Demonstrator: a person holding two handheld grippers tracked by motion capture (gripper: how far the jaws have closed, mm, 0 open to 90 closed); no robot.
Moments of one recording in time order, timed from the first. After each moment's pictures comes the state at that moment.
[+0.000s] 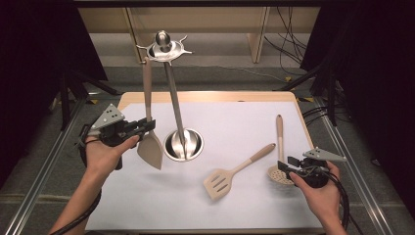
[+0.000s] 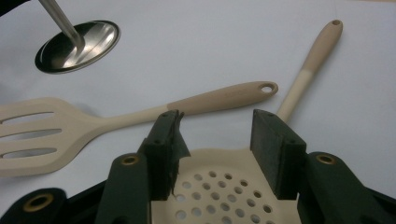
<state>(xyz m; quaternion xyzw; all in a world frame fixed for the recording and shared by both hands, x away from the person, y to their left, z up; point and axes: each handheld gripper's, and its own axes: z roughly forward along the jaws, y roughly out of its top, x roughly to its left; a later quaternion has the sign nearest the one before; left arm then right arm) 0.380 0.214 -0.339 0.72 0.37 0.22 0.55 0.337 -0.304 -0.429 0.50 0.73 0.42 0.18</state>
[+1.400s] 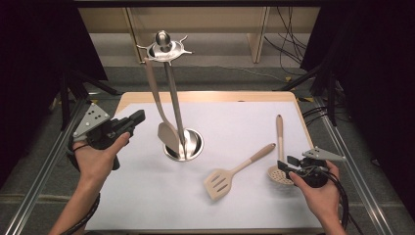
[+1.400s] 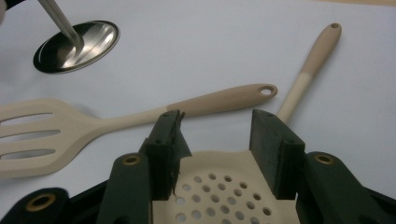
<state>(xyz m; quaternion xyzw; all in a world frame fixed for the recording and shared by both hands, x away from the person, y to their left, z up) 0.350 0.218 -0.312 0.65 0.37 0.28 0.60 0.337 -0.302 -0.427 0.50 0.73 0.42 0.19</state>
